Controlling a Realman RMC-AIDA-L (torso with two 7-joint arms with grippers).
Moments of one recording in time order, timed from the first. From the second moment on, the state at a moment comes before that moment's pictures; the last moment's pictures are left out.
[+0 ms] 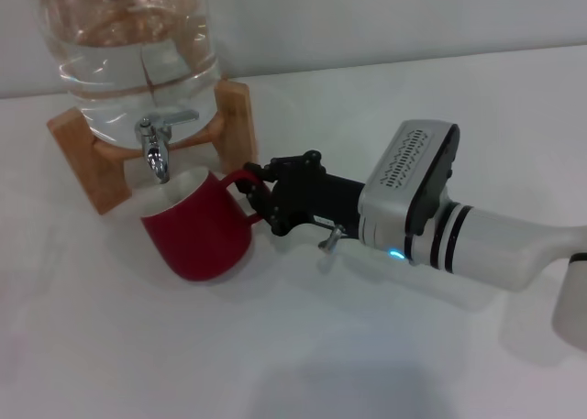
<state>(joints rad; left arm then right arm) -0.29 -2.08 0.20 0.45 -1.47 -1.31 1.85 0.78 2.03 0.17 0.36 0.95 0.89 -2.88</state>
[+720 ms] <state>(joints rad) -0.29 -2.08 0.20 0.45 -1.47 -1.32 1.85 0.78 2.03 0.21 0.38 0.92 0.87 -2.89</state>
